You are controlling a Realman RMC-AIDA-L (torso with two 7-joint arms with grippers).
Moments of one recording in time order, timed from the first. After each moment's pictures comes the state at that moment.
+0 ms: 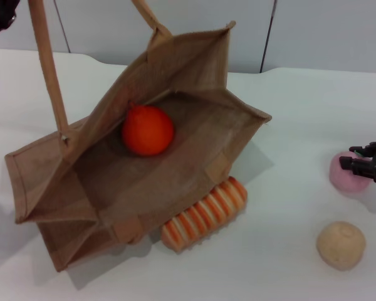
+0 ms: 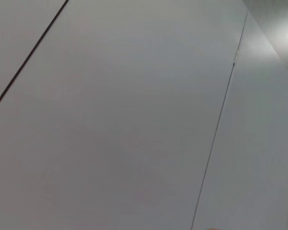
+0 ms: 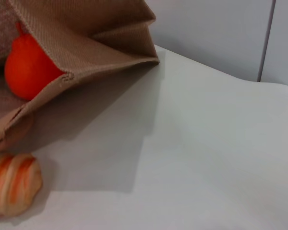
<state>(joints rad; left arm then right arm) -0.57 -2.02 0.08 0.39 -1.55 -1.75 1.85 0.75 2.02 -0.15 -0.61 -2.71 -1.32 1.40</state>
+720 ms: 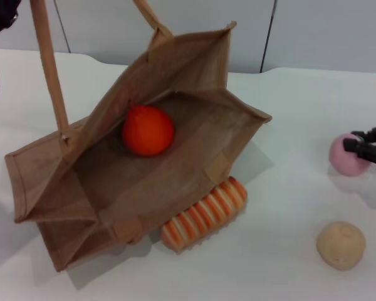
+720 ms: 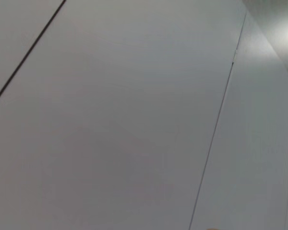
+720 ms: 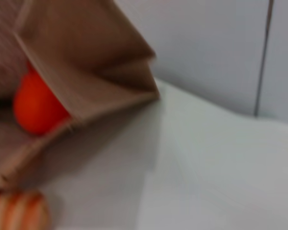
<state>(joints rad) -0.58 -2.02 0.08 0.39 -1.55 -1.75 1.85 0.74 2.02 -0.14 -0.65 -2.63 -1.39 1.38</state>
